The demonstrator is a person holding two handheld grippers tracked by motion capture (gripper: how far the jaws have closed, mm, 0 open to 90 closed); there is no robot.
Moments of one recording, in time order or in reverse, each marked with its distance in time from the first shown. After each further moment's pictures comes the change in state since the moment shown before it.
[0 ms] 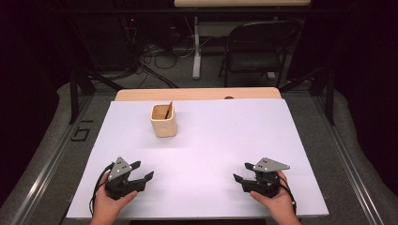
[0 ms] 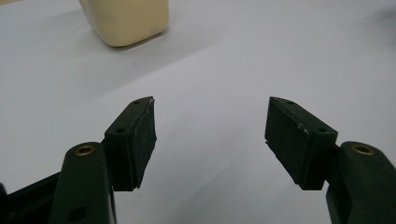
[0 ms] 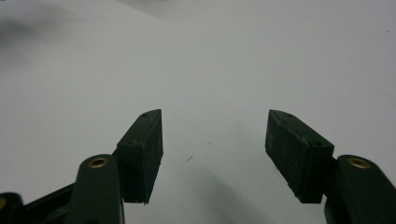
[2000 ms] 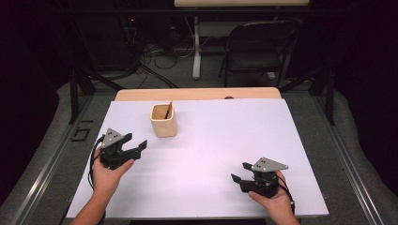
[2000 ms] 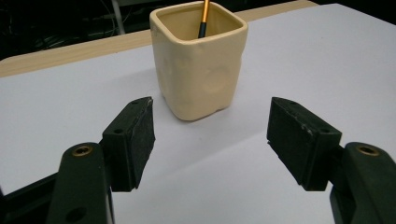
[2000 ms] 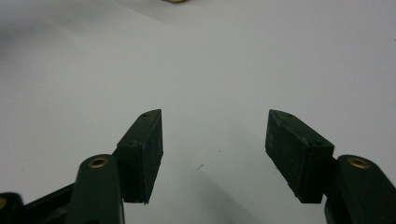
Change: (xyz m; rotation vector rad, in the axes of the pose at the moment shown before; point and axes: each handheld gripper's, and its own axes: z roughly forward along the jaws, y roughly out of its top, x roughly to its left) left arm 0.042 0.060 0.003 -0.106 0.130 -0.106; right arm 0.006 0.005 0.000 -0.009 0.015 -0.007
